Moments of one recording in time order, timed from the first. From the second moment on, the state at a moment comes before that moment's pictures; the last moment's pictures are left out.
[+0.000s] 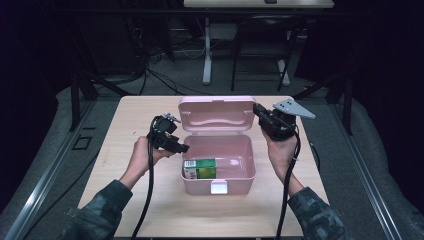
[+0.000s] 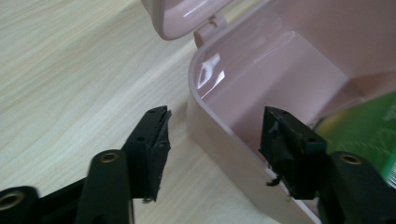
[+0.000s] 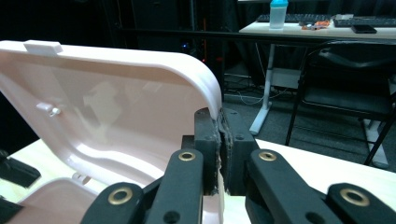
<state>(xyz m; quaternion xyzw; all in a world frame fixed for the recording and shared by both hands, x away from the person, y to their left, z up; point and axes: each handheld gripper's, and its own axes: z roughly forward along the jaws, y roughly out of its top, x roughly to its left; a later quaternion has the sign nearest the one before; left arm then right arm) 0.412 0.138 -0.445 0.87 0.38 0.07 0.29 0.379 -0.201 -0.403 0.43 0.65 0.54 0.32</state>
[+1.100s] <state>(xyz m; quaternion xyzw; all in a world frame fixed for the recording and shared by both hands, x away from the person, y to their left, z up) 0.368 0.208 -0.452 0.84 0.42 0.12 0.33 0.327 -0.215 -0.401 0.41 0.71 0.50 0.26</state>
